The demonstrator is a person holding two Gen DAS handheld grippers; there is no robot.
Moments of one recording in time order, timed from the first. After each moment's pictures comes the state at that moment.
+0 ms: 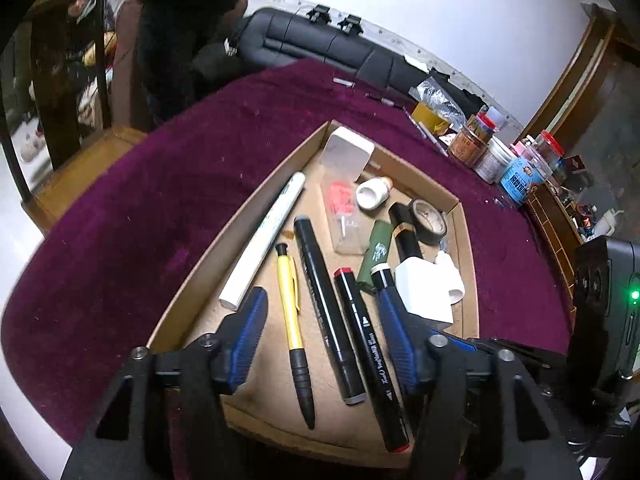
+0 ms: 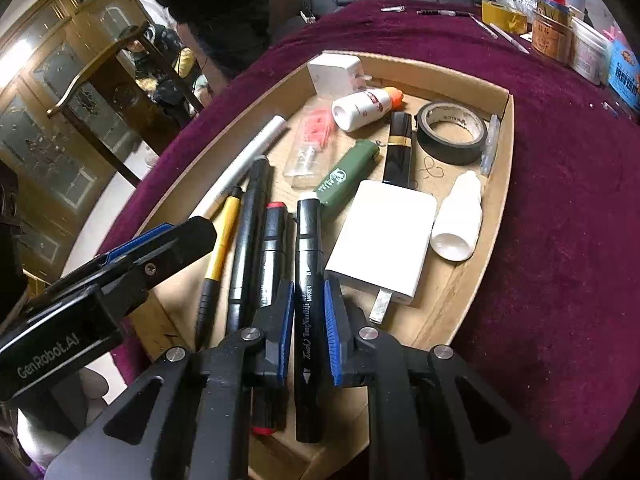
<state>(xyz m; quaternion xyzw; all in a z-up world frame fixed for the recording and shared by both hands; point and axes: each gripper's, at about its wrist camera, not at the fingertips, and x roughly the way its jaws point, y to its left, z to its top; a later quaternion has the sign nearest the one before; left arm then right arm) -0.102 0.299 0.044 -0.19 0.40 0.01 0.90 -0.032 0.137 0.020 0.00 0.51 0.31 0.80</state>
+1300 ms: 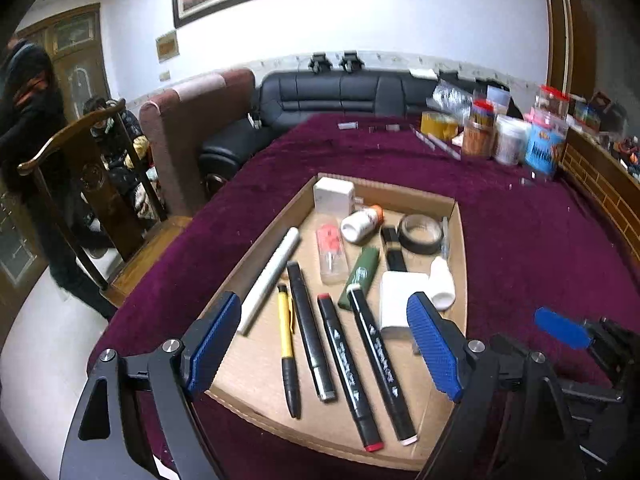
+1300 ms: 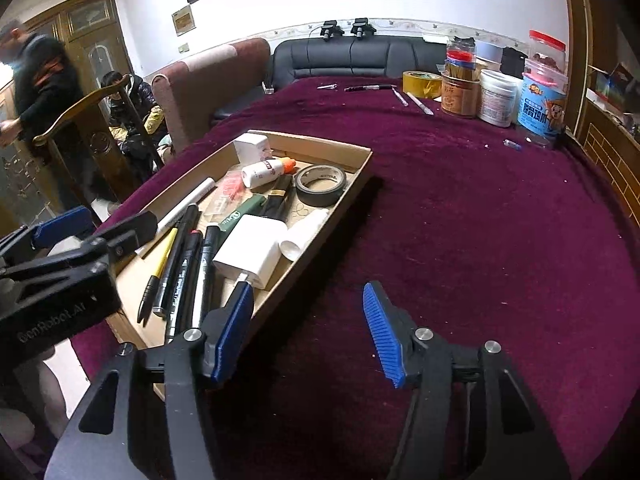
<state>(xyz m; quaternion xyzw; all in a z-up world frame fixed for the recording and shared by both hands) -0.116 0.206 0.084 -0.01 0.33 0.13 0.93 -0.067 0.039 0.049 -0.02 0.39 0.23 0.89</state>
